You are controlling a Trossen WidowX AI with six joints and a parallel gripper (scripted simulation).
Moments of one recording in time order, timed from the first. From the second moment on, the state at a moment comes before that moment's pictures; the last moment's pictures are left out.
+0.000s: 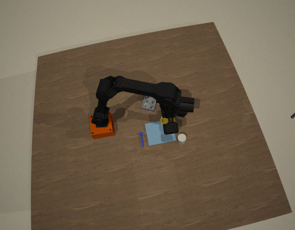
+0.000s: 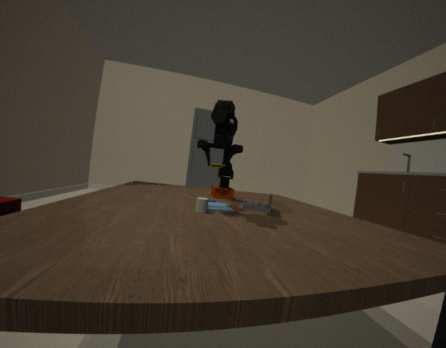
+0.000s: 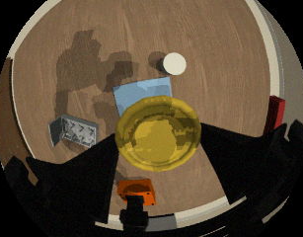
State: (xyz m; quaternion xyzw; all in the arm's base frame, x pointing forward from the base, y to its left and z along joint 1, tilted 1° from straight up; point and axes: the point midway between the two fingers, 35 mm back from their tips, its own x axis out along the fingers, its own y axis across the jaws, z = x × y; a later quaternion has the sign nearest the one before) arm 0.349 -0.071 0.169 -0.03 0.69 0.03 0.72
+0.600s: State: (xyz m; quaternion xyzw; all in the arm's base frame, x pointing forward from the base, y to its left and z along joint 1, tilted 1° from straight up) arm 0.248 0.053 0.166 0.10 0.69 -0.08 0.72
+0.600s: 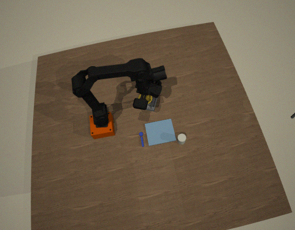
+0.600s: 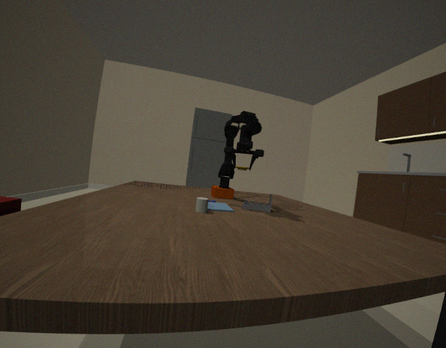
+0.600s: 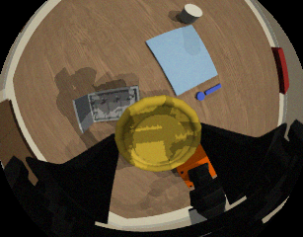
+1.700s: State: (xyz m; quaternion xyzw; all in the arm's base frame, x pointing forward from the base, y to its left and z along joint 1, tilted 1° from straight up) arm 0.310 0.085 0.065 0.16 0.57 0.24 0.77
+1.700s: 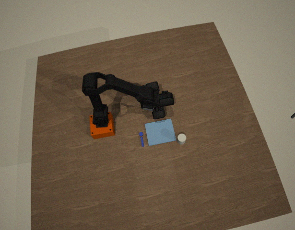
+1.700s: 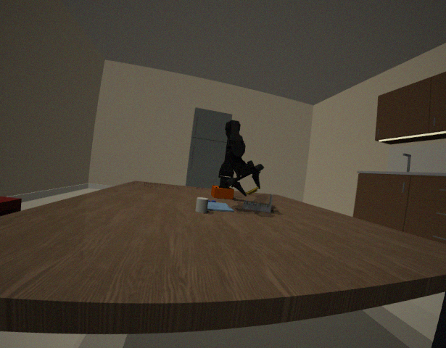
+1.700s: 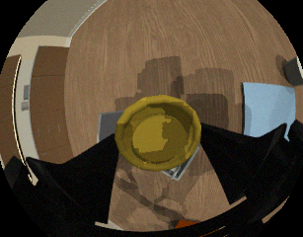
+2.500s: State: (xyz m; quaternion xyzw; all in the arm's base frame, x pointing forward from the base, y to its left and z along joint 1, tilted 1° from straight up) arm 0.303 0.083 0.034 0.11 0.31 0.48 0.82
